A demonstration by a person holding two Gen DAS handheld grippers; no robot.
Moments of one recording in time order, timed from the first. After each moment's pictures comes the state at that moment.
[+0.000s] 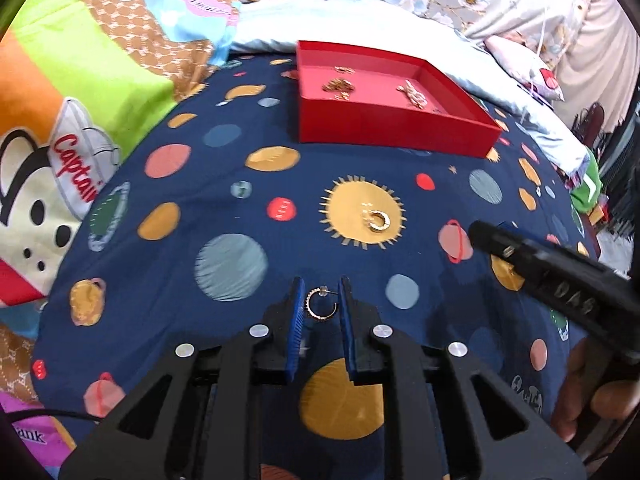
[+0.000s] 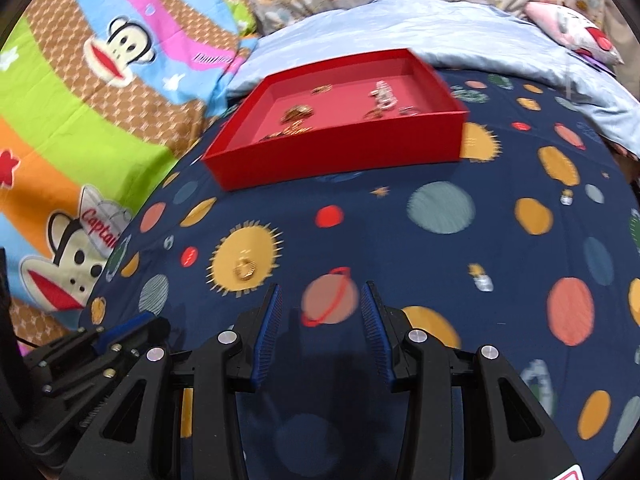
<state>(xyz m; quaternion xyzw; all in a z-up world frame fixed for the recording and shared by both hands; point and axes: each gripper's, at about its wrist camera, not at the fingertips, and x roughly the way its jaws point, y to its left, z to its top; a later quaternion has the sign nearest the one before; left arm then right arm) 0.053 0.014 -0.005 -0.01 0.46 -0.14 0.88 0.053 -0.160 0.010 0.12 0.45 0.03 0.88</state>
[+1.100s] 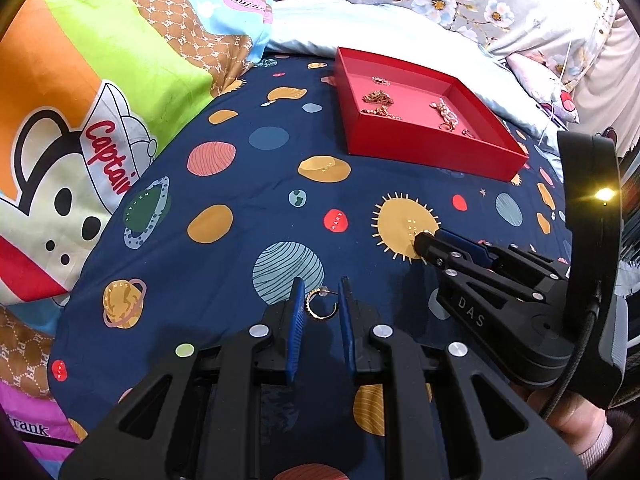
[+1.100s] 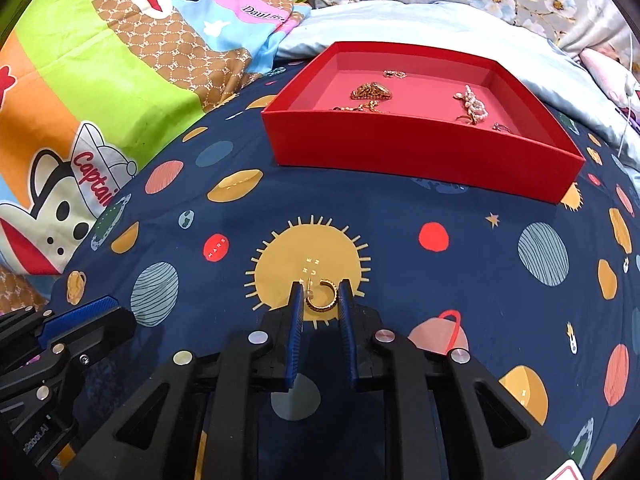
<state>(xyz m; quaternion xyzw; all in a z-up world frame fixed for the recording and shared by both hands) 0.063 0.047 0.001 -0.03 0.47 -0.12 0.88 0.095 -0.094 -0.013 0.03 0.47 0.06 0.88</state>
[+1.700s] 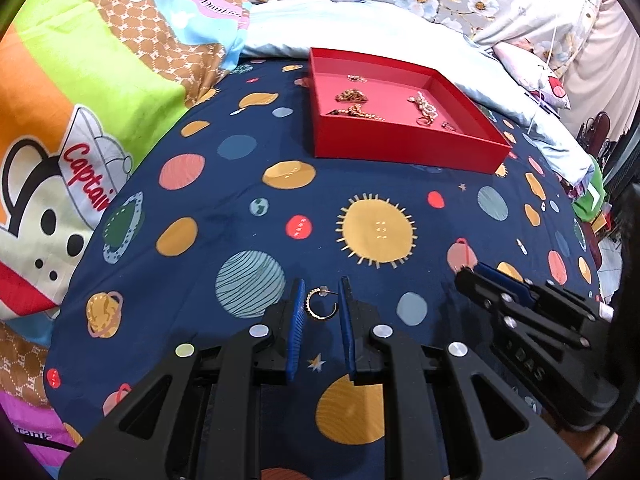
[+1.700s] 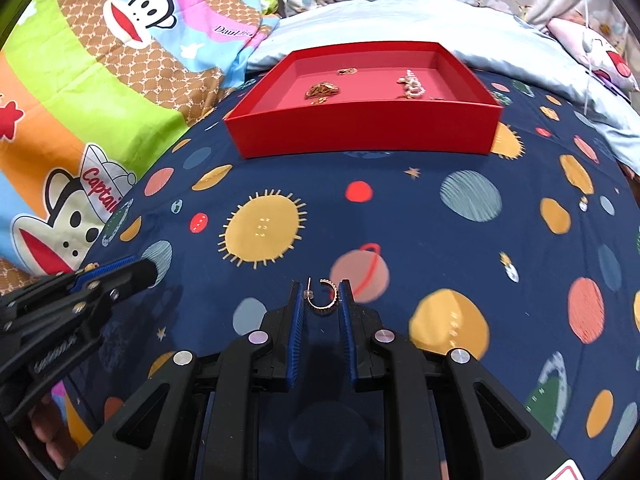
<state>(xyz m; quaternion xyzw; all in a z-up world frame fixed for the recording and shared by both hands) 0.064 0.018 0.006 -0.01 0.46 -0.13 0.88 0.045 -0.138 0.002 0.07 0.47 0.04 0.88</state>
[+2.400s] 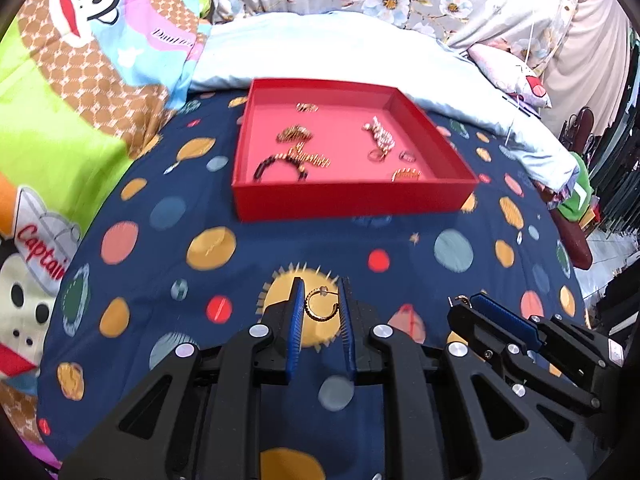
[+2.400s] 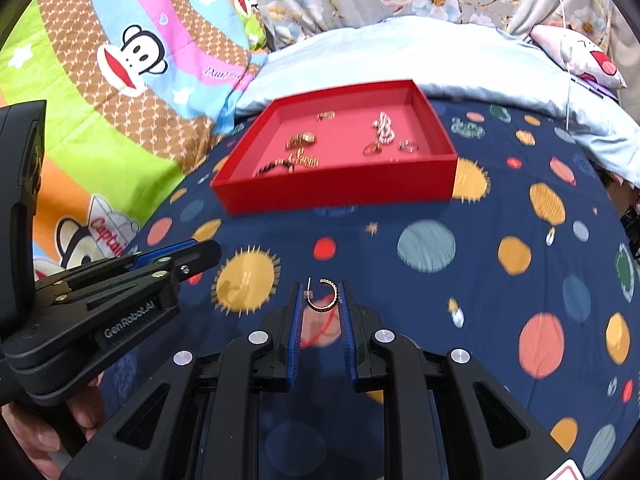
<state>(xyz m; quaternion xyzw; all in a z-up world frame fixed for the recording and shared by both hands) 0.104 -0.044 0.030 0.00 0.44 -0.17 0.88 0.054 -0.176 0.039 0.10 0.42 0.03 0.90</state>
